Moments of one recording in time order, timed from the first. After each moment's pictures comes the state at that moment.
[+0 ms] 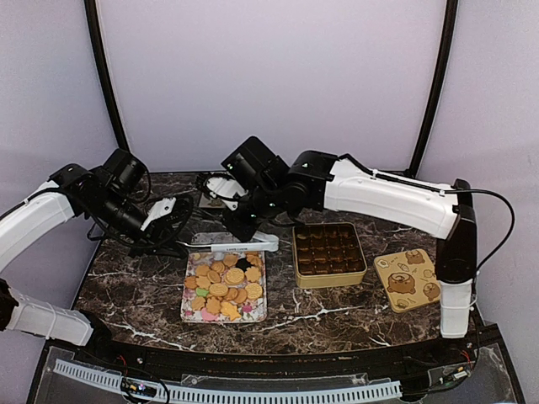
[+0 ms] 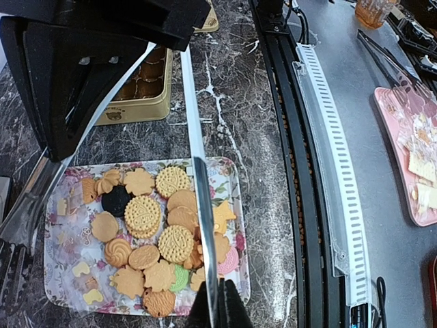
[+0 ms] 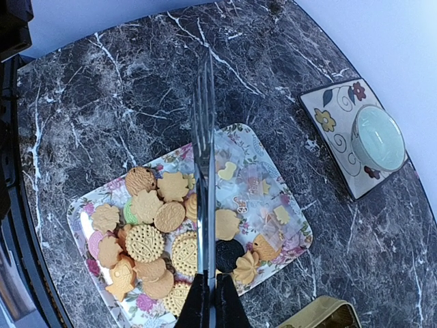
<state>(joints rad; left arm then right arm) -0.52 1.17 1.16 -1.10 0.72 0.87 1.14 2.02 2.01 -0.78 0.11 -0.09</state>
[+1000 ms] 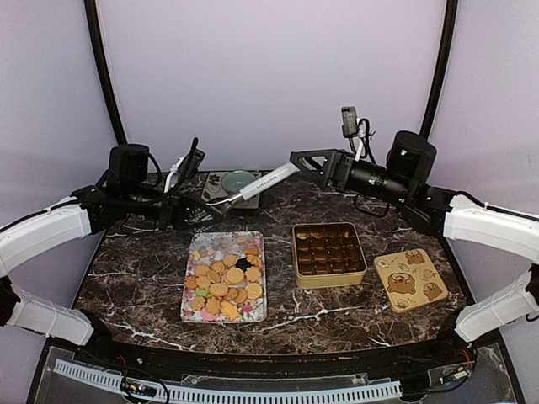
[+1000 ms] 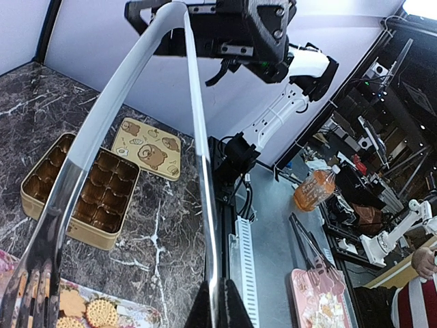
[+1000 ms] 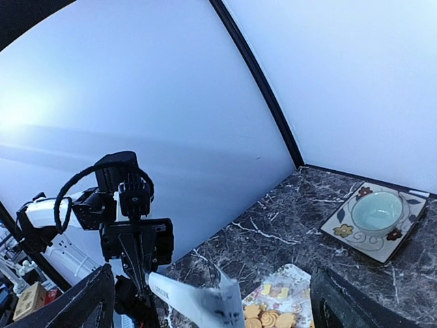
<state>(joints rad) -0.54 1.20 0.96 -0.19 1.08 -0.17 0.78 1.27 1.04 0.31 -0.36 0.48</state>
